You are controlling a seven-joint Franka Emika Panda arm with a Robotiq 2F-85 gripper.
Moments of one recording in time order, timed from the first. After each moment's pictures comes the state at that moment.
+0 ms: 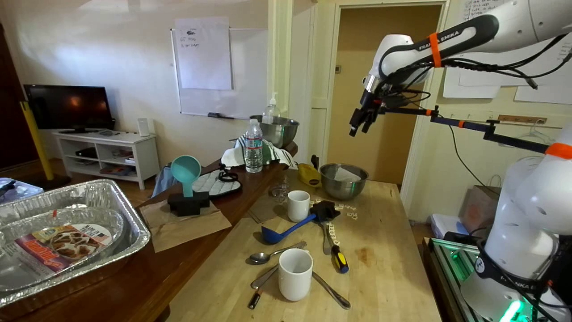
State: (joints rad) arm -0.31 -0.36 -0.38 -2.32 -0.12 2.24 -0.13
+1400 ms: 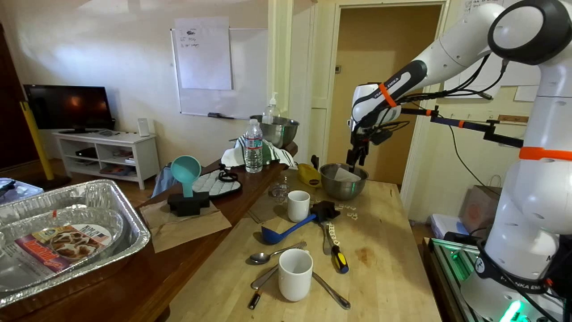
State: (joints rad) arm -0.35 0.05 -0.42 -2.26 -0.08 2.35 -0.30
